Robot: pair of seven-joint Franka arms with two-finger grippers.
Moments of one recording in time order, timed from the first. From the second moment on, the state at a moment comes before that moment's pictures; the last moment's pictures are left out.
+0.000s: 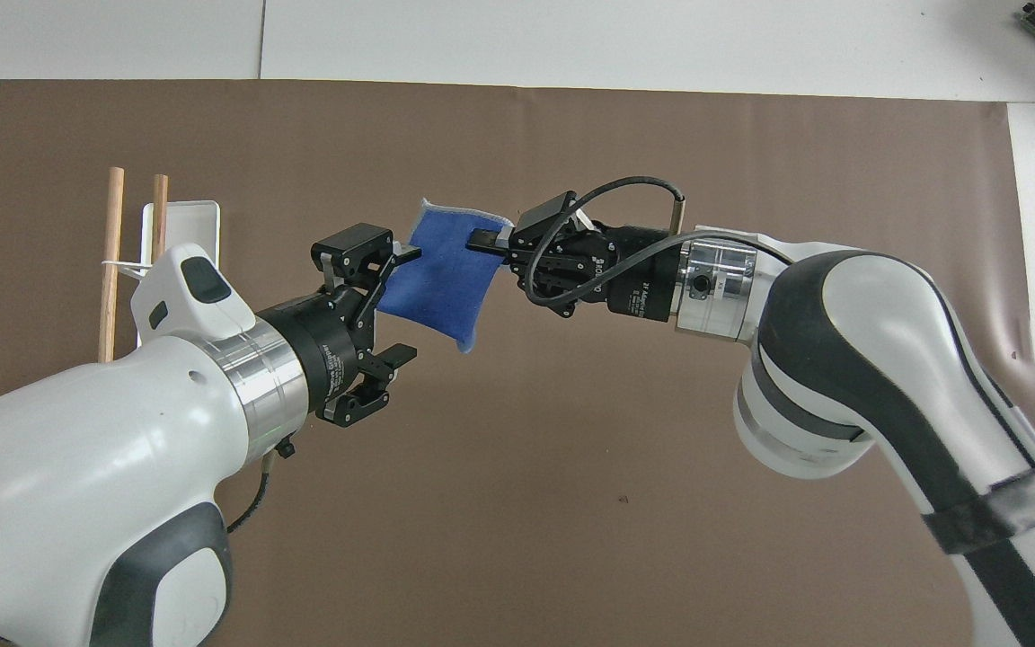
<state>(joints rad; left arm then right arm) -0.48 -0.22 -0.08 -2.10 -0.35 2.53 -1.66 0.34 0.12 0.05 -1.89 1.62 2.22 0.09</state>
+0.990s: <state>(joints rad) -0.48 -0.18 -0.05 -2.12 -0.35 2.69 -1.76 0.34 0.12 0.05 -1.89 1.62 2.23 0.09</state>
